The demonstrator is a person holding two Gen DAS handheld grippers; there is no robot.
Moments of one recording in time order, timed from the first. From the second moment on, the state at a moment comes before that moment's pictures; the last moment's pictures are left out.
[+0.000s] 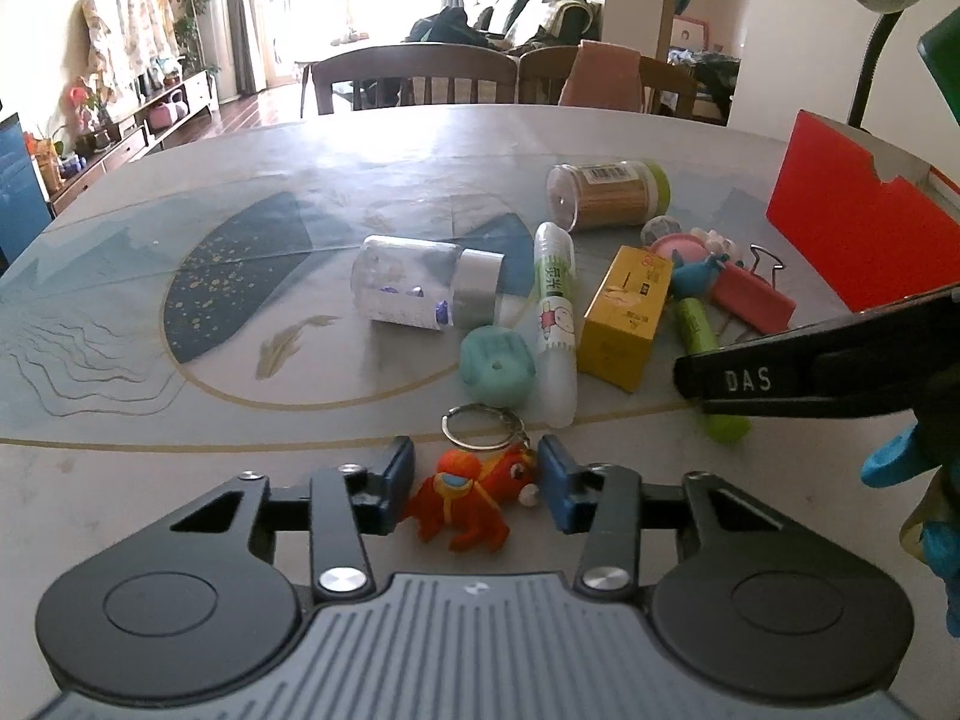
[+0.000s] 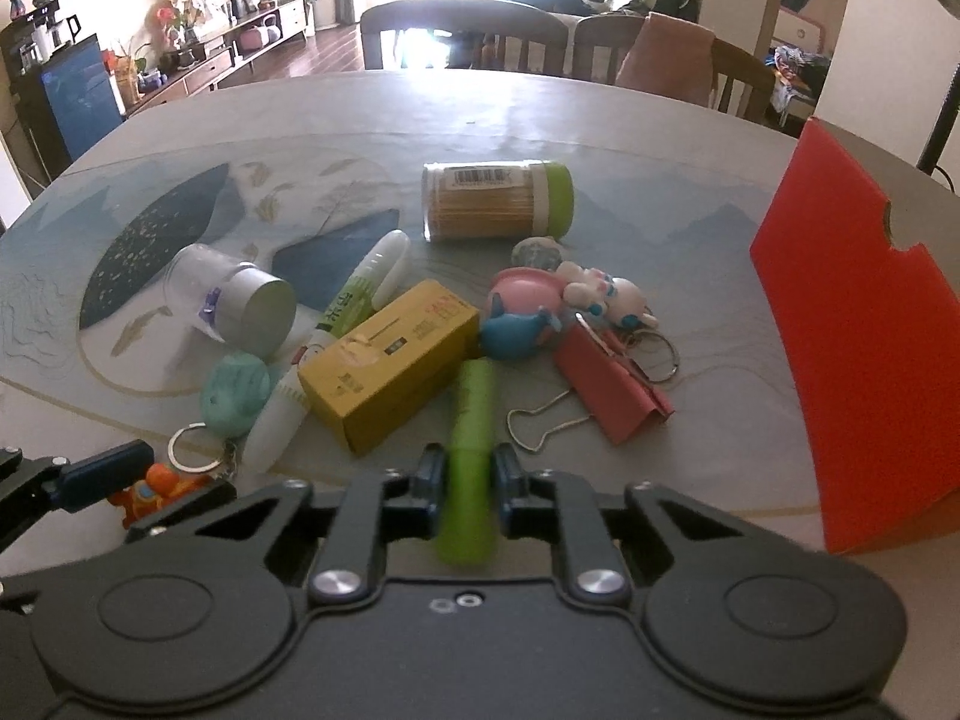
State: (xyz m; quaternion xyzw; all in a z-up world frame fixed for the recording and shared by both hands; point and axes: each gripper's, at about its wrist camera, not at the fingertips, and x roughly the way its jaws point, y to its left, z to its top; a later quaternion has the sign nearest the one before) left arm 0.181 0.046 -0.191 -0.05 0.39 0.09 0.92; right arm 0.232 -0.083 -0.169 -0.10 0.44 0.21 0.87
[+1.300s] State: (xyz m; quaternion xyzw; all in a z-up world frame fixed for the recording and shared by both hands) left arm 0.161 0.030 -0.103 -0.15 0.42 -0.01 0.89; right arm 0.188 -0.194 -0.050 -0.03 0.41 0.25 0.88
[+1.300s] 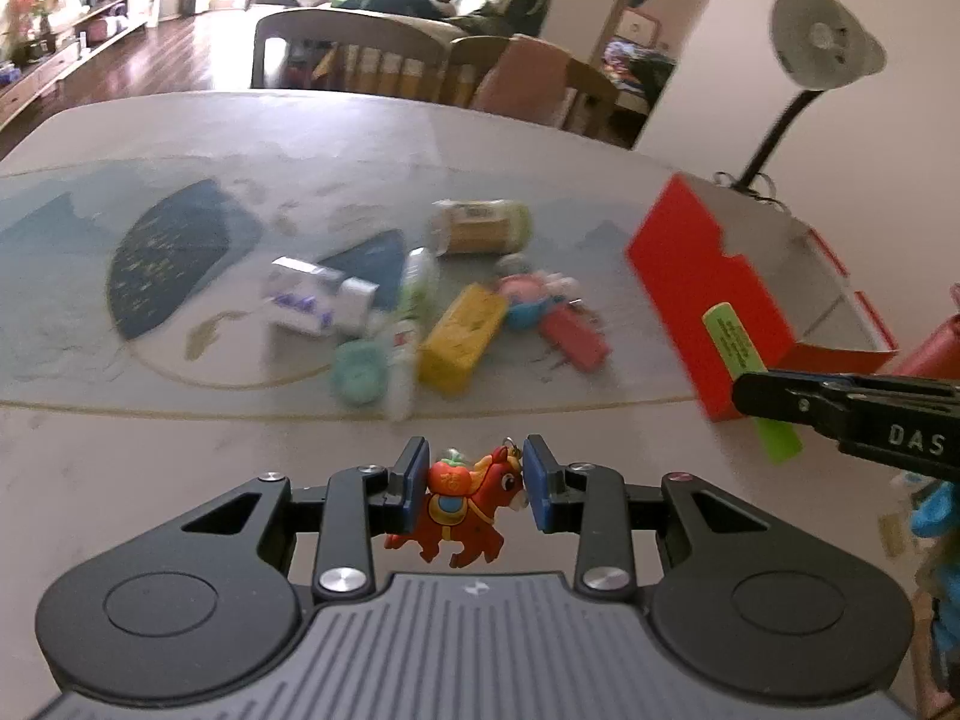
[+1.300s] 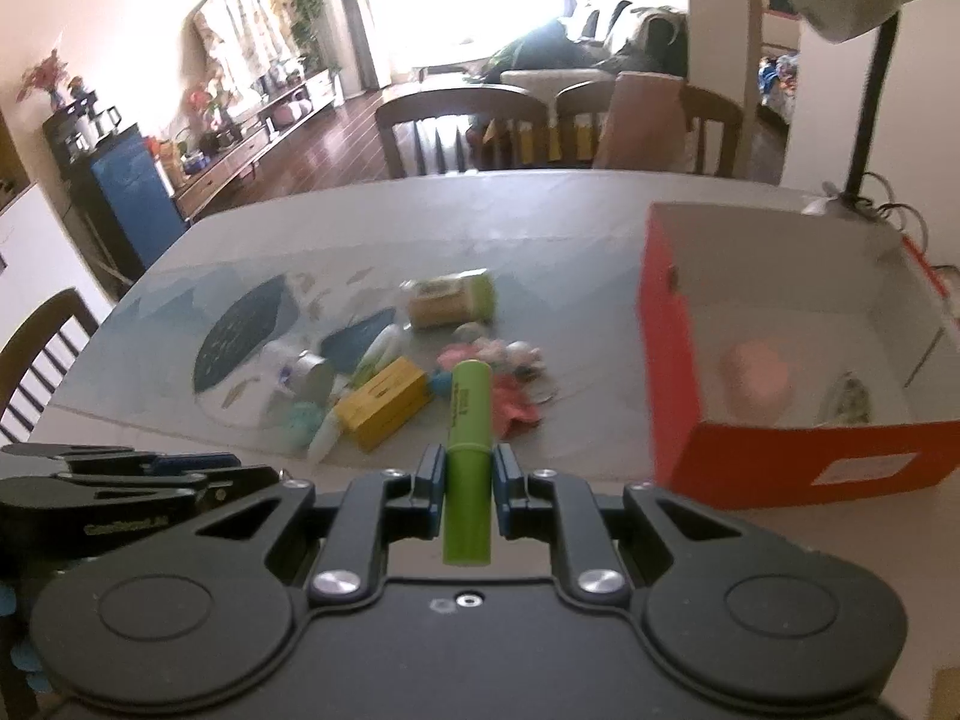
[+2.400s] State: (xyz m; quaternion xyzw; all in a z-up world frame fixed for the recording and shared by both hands) left arm 0.327 -0.145 -0.029 -0.05 0.40 -0.14 0.90; right arm 0.314 -0.341 -0.048 -0.02 0.38 0.13 0.92
